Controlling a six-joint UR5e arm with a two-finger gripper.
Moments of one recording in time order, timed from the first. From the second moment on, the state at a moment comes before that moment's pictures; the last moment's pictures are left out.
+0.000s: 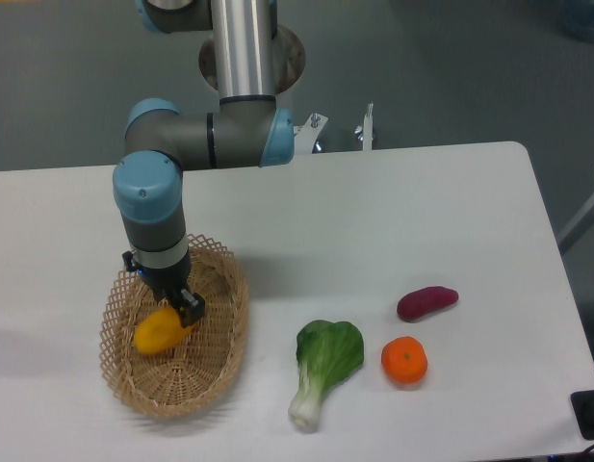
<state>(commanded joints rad) 2.05 -1.93 -1.79 -0.82 1.57 0.85</state>
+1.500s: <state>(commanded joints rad) 2.44 -1.74 -1.62 -1.14 1.61 1.23</state>
